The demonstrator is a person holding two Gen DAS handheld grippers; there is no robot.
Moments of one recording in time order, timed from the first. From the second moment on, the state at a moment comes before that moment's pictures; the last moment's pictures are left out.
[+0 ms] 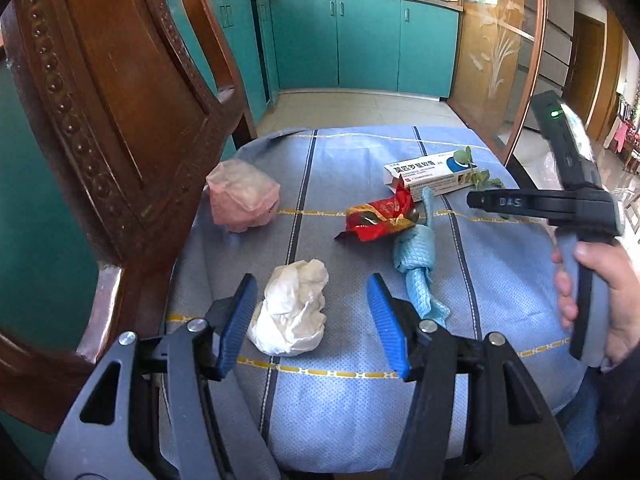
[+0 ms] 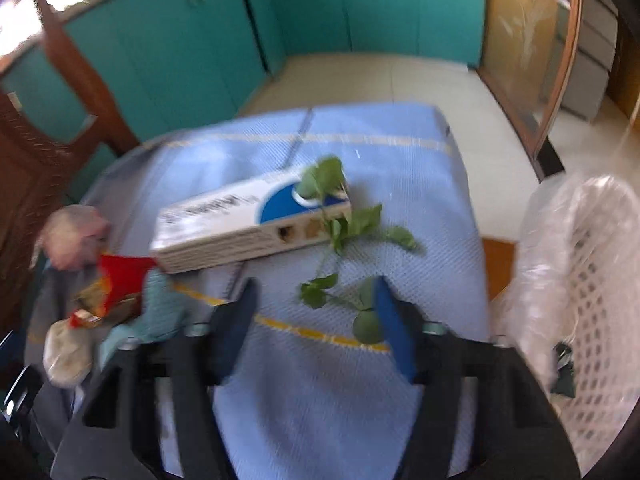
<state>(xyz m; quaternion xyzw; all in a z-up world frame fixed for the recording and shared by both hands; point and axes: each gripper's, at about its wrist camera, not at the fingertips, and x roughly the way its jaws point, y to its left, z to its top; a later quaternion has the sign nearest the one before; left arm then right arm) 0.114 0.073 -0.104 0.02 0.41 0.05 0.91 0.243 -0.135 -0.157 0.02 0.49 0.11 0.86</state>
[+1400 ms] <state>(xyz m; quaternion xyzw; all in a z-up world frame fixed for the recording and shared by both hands) 0.090 0.048 -0.055 0.02 0.35 0.00 0.94 0.084 -0.153 -0.064 -0.04 0.39 0.20 0.90</state>
